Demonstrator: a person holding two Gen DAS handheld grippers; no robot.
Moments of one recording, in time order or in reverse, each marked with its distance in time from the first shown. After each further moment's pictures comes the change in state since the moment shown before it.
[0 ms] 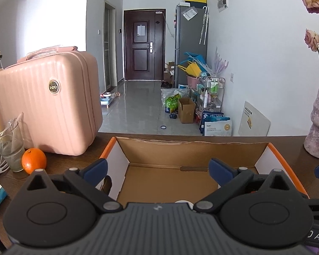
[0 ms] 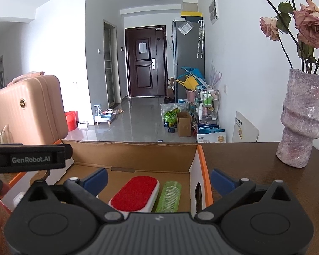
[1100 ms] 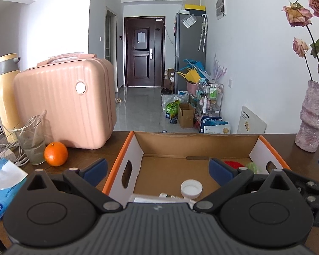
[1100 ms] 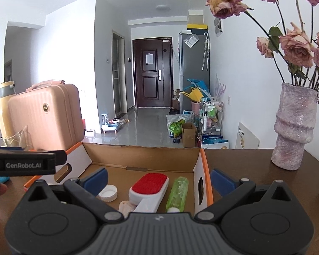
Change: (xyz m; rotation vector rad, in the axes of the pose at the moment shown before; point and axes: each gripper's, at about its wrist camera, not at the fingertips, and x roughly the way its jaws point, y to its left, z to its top) left arm -0.069 0.027 -0.028 0.000 -0.040 -0.008; right arm -0.072 0.011 -0.018 -0.023 -0.072 0.034
